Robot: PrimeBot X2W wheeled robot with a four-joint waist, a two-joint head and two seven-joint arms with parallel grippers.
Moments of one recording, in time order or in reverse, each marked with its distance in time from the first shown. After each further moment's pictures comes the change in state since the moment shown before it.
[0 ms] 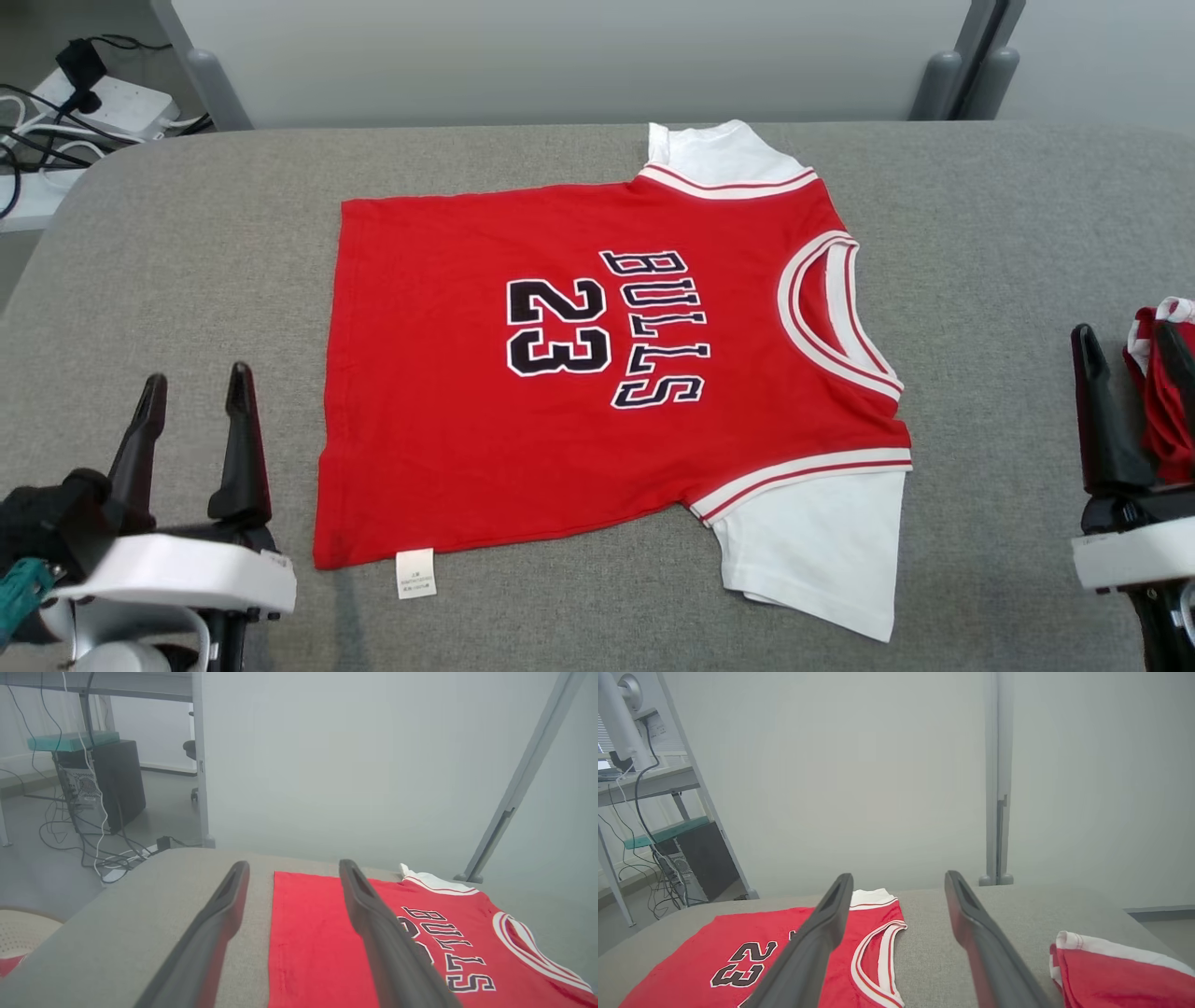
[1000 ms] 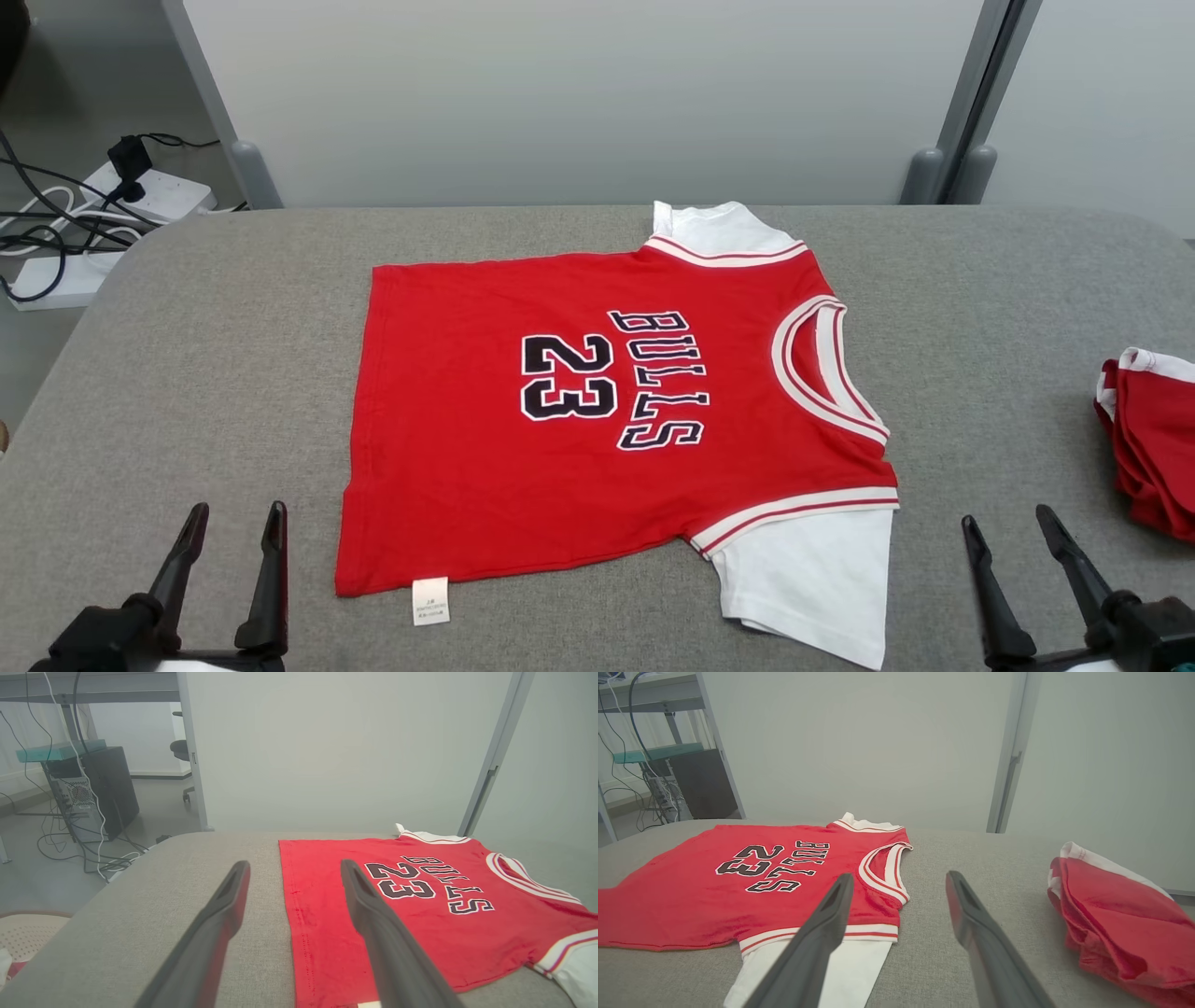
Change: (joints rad) left arm 0.126 -0.123 0.110 0.256 0.221 -0.317 -0.092; right arm 0.129 0.052 0.109 0.291 -0.258 0.000 -0.216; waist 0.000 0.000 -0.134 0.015
